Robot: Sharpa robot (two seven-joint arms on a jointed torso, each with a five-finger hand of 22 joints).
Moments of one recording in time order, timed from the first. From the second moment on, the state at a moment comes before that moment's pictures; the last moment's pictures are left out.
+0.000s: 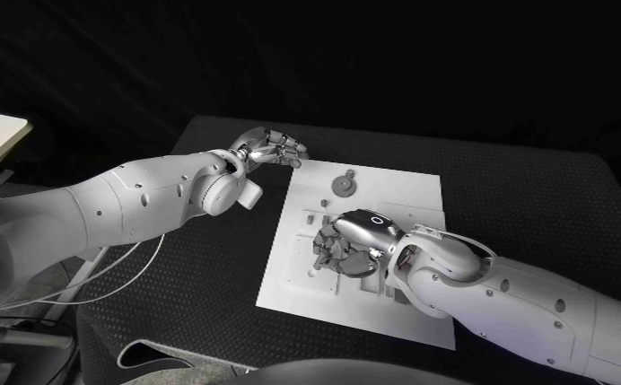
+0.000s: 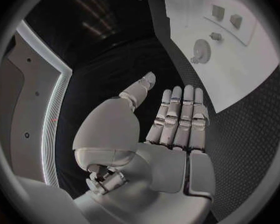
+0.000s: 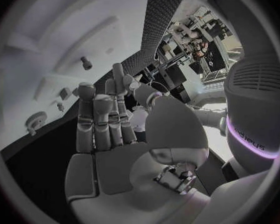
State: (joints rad) left arm 1.17 -0.74 -0.11 1.18 -0.32 -0.17 0.30; left_hand 1.14 -0.07 0.43 -0.29 0.08 0.85 0.19 0.27 0.47 1.06 0.17 0.07 0.11 0.78 0.17 0.55 0.32 0.02 0.79 0.07 0.06 0.84; right arm 0.94 -0.59 -0.03 1.50 -1.63 -0.31 0.12; right_hand 1.17 -0.06 0.68 -0.29 0.05 1.00 0.12 0.34 0.48 1.29 0.05 0.18 0.20 1.28 -0.06 1.17 0.77 0.20 1.19 -0.01 0.73 1.31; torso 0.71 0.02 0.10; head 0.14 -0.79
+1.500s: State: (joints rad) left arm 1.17 -0.73 -0.11 1.18 -0.32 -0.17 0.30; left_hand 1.14 -0.07 0.43 -0.29 0.08 0.85 0.19 0.27 0.47 1.06 0.17 0.07 0.11 0.78 0.17 0.55 0.32 0.02 0.79 0.07 0.06 0.83; right arm 0.93 -0.51 -0.06 1.43 -1.74 -0.32 0.06; right_hand 1.17 -0.06 0.69 -0.29 0.04 1.00 0.12 0.34 0.48 1.28 0.05 0.18 0.20 1.28 -0.06 1.17 0.77 0.20 1.19 -0.01 0.73 1.31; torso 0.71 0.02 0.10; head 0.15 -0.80
